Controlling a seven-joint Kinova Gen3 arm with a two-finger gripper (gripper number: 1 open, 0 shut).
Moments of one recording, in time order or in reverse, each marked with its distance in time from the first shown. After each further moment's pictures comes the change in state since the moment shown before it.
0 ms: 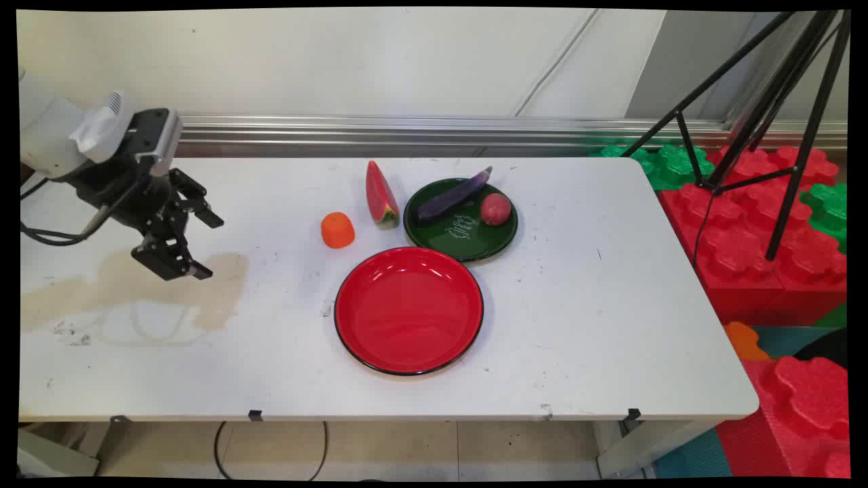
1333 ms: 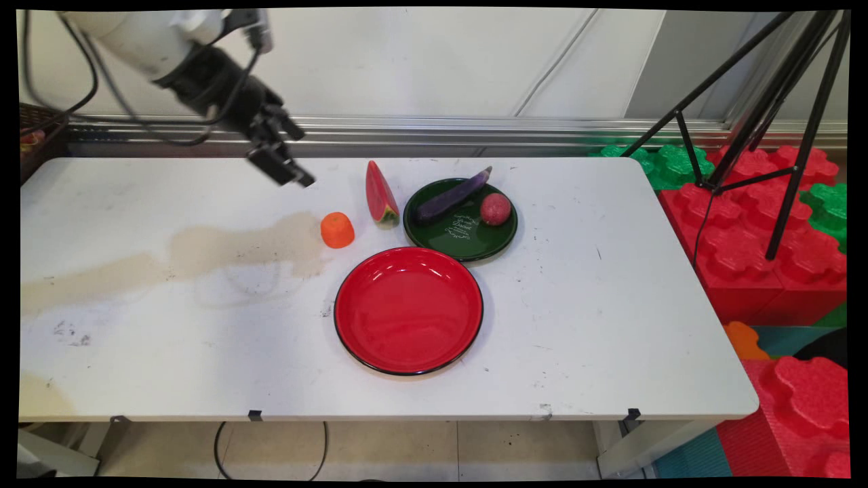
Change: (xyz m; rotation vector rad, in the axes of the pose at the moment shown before) arm 0.135 -0.043 -0.033 0.133 0.144 -0.135
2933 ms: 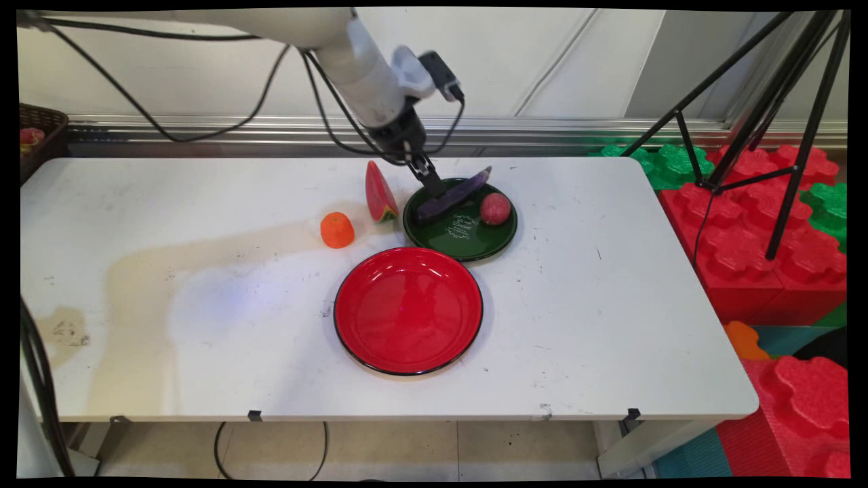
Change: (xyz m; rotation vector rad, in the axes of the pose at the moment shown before) arm 0.135 -0.010 0.206 0.060 -0.071 -0.171
